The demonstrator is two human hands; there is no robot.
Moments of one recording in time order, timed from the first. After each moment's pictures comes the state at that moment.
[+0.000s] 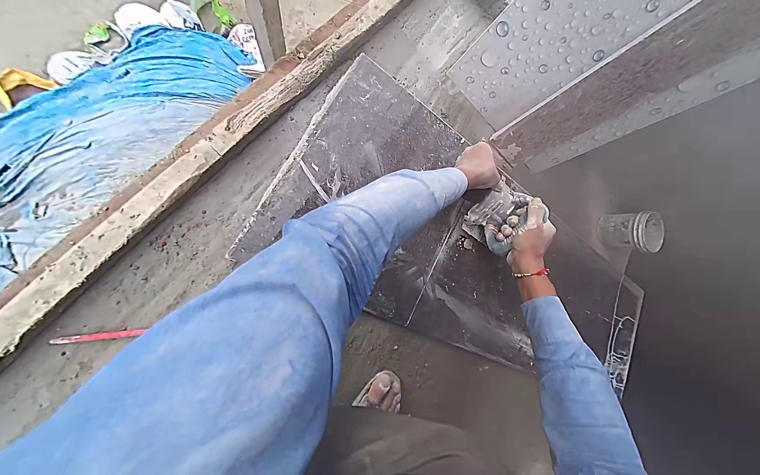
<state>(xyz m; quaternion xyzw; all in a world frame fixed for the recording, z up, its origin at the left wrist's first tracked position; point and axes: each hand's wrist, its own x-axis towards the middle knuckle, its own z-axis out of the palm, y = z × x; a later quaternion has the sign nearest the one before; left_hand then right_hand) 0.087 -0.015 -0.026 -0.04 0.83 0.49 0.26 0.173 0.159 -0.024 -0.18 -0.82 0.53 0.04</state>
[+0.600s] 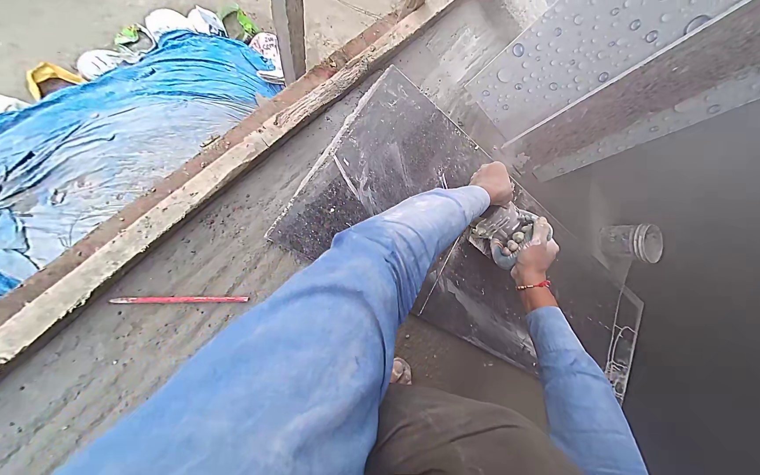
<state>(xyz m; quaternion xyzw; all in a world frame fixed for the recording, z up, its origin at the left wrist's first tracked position) 0.130 -0.013 -0.005 -0.06 0.82 0.51 0.27 0.213 0.155 -0.019 -0.20 -0.83 0.52 0.06</state>
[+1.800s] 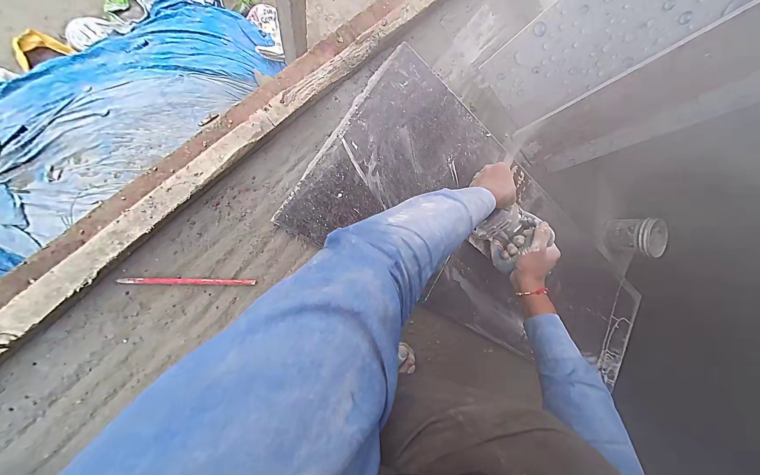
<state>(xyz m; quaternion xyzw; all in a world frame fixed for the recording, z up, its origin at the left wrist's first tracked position) 0.164 -0.021 -0.006 -0.07 0.80 0.52 0.29 0.248 0.157 -0.027 -0.17 -0.85 0.50 0.06</state>
